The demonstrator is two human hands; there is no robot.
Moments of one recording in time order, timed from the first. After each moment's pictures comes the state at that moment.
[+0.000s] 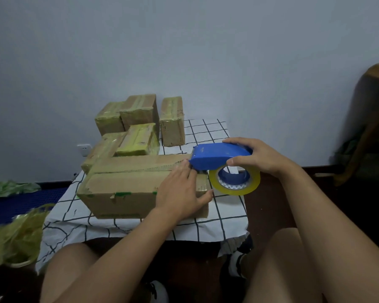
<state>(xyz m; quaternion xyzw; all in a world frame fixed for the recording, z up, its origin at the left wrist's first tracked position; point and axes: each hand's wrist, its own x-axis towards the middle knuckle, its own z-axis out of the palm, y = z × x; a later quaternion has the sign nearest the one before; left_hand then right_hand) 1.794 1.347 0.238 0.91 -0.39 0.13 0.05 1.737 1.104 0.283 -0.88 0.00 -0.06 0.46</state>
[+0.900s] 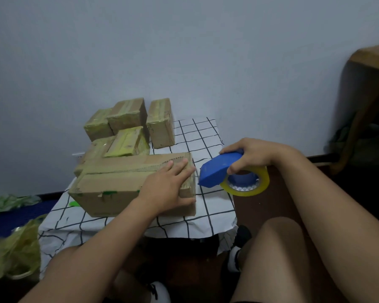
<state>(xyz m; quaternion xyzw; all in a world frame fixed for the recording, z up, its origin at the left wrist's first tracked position) 1.796 1.343 0.255 0.90 -0.43 0.04 -0.06 1.718 1.073 0.295 -0.95 0.02 0.07 0.29</state>
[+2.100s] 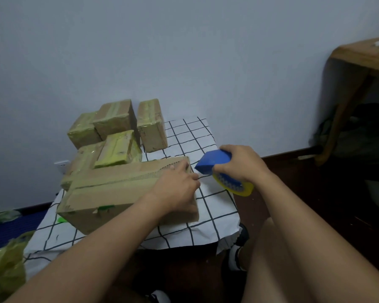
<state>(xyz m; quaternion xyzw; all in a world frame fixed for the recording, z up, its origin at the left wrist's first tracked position) 1.809 1.315 0.275 0.80 -0.57 0.03 -0.21 1.726 1.130 0.265 -0.93 0.23 -0.11 0.27</state>
